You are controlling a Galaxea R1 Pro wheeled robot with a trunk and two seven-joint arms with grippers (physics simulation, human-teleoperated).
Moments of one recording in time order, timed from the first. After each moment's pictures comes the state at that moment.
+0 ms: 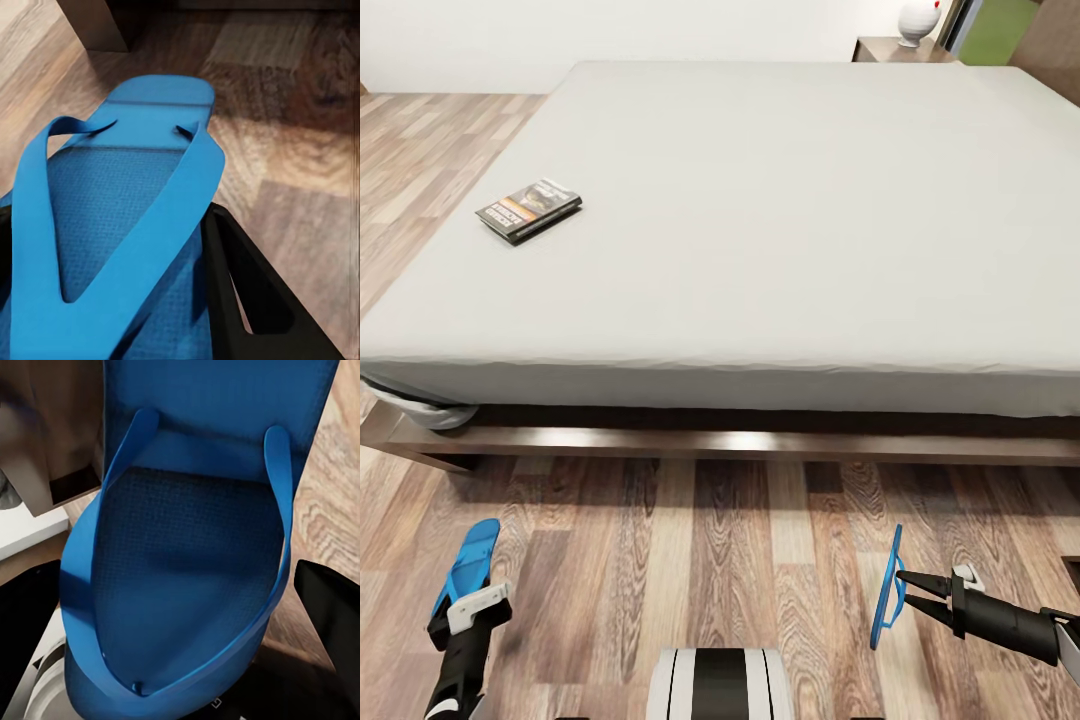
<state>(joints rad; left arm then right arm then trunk) -0.46 0.14 0.64 -0.31 -0.20 -0.79 -0.02 -0.47 -0.47 -0.20 -0.55 -0.31 0.85 1.36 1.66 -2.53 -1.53</state>
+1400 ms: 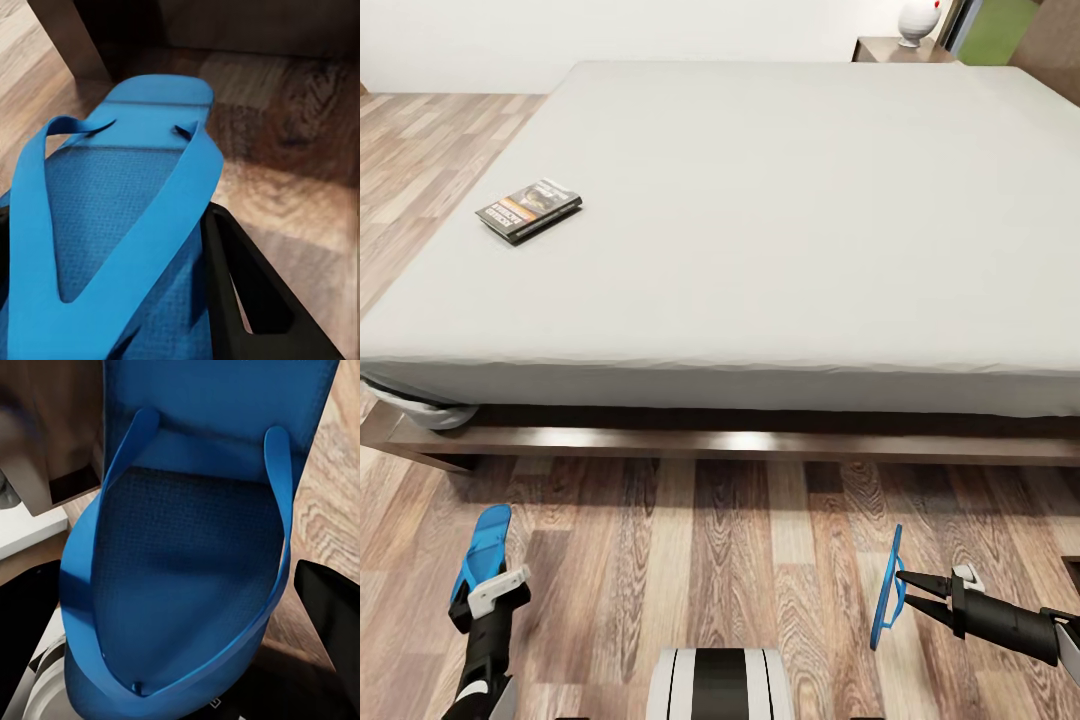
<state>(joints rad) -0.46 0.05 0.63 -0.40 -0.20 -0.80 0.04 -0.47 -0.47 -0.20 -0.55 -0.31 0.85 1.36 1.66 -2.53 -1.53</state>
